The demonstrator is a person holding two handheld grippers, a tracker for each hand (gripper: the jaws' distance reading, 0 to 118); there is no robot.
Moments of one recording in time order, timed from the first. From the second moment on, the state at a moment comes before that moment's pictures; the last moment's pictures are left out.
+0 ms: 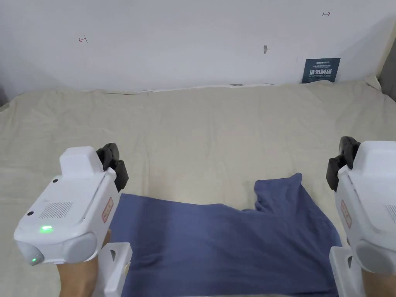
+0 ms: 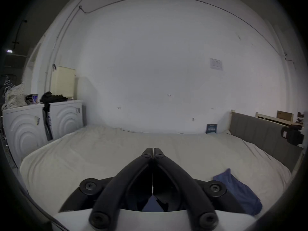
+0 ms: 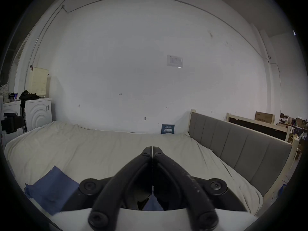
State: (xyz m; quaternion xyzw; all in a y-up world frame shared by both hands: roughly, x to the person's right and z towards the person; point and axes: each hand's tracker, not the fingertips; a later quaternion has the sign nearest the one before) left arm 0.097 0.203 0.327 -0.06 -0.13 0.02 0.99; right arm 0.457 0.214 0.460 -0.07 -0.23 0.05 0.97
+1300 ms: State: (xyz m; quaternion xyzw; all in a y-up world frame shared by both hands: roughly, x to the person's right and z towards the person) left arm 0.097 0.011 0.077 -0.46 -0.14 -0.09 0.87; right arm 0.549 0.096 0.362 -0.27 -0.24 -0.03 0.93
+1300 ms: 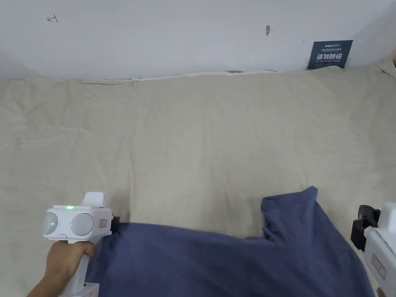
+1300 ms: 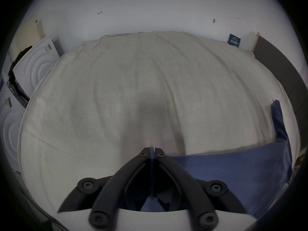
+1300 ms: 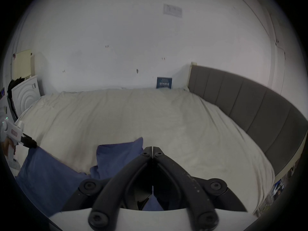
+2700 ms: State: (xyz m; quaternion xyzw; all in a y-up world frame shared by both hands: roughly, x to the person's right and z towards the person) left arm 0.055 0.377 0.066 -0.09 -0.07 0.01 0.99; right arm 0.534 0.391 0.221 -0.04 -0.18 0.11 0.98
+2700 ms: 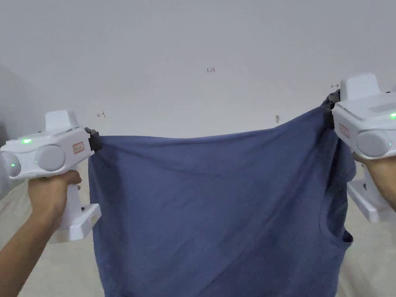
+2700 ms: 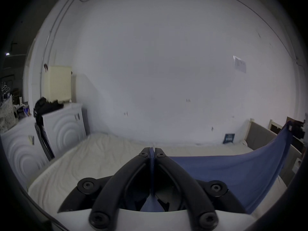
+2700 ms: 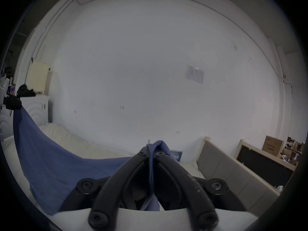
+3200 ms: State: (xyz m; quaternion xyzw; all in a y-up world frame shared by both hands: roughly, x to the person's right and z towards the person) left arm 0.080 0.358 -0.013 -0.08 -0.04 0.01 1.00; right arm 0.556 0.371 0.153 -0.02 -0.17 0.10 0.98
